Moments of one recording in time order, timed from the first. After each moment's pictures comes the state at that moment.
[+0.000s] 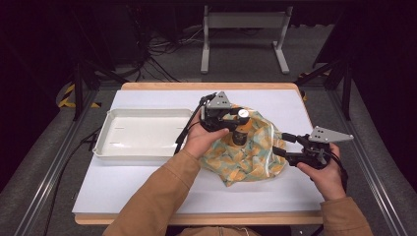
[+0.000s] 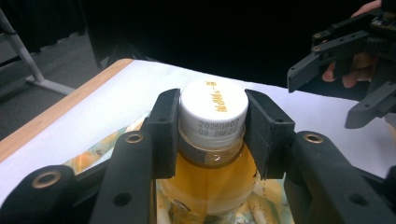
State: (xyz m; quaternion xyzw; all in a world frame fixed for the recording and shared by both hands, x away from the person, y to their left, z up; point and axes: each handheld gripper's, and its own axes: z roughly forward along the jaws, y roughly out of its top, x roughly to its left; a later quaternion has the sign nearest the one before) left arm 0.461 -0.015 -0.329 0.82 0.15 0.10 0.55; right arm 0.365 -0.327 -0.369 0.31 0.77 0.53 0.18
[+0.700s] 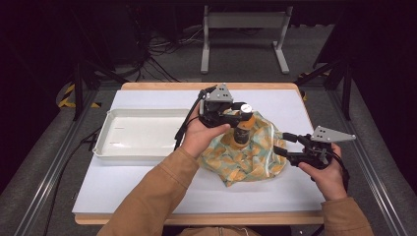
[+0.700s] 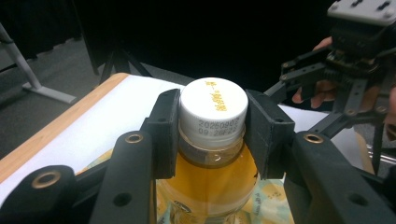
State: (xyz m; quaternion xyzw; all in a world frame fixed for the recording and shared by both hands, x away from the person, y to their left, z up) left arm 0.442 -0.009 -0.286 0.81 0.14 0.10 0.56; right arm 0.364 -0.330 -0.367 0.31 0.76 0.54 0.17
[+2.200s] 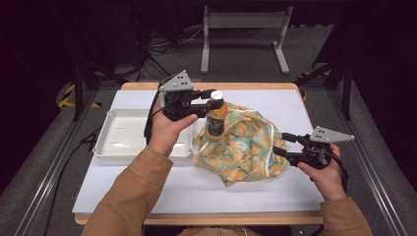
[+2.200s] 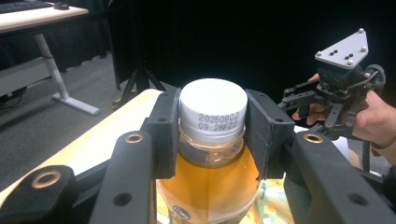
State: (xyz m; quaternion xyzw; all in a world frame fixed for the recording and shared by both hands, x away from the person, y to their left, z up) left arm 0.434 0.073 -0.256 0.78 0.18 0.12 0.59; right arm 0.364 -0.328 -0.369 0.31 0.76 0.54 0.17
